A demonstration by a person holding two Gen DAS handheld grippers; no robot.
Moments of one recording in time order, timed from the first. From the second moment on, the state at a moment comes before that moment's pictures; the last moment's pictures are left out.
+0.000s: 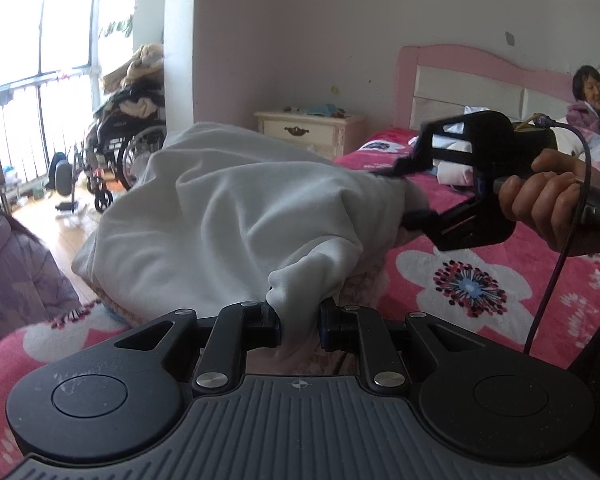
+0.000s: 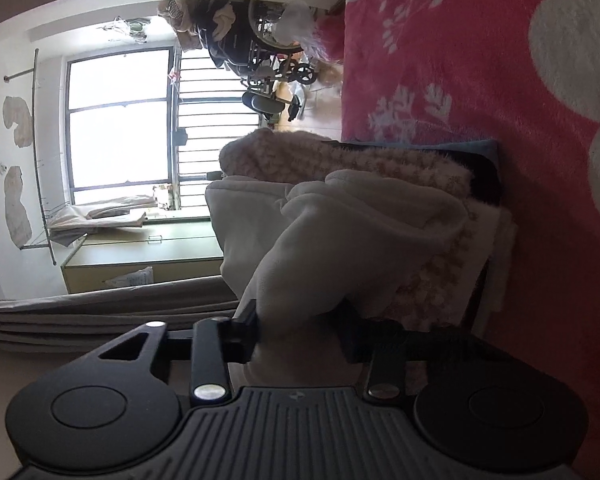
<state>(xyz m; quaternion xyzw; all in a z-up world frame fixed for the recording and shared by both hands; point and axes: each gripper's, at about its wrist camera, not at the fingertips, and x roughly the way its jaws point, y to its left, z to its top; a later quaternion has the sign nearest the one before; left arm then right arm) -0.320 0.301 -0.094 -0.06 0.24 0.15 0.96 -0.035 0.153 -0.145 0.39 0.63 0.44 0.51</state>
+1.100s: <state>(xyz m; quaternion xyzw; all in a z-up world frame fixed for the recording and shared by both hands) -0.416 0.394 -0.194 -0.77 0.07 0.08 0.63 -0.039 0.145 -0.133 0.43 0.64 0.43 0.48</state>
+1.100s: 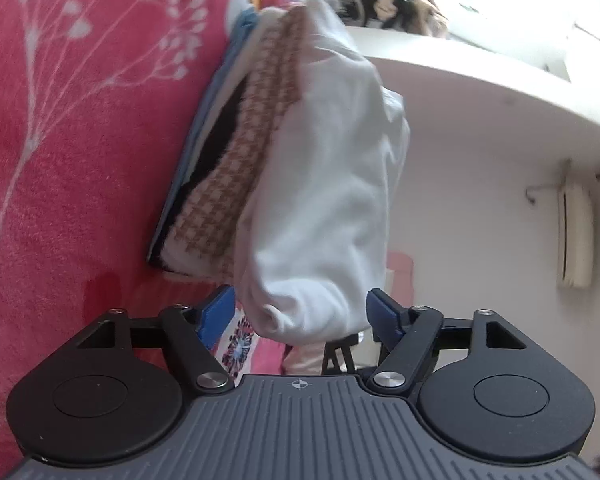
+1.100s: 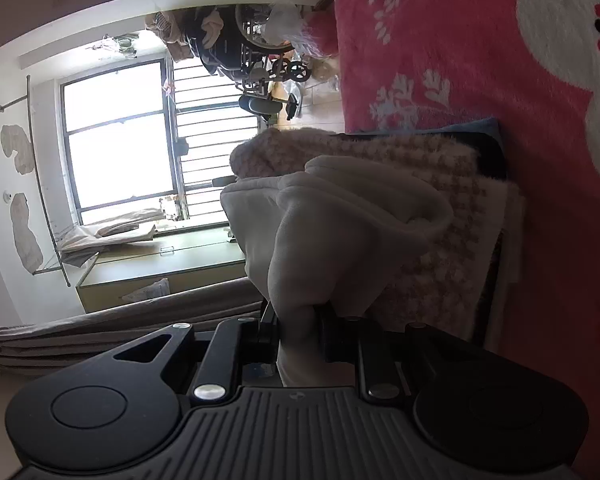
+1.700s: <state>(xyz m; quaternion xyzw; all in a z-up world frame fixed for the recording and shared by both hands) -0.338 0.409 -0.223 -0.80 0.07 0.02 0.59 -0.038 0.145 -0.136 0.43 0.64 0.42 0.47</state>
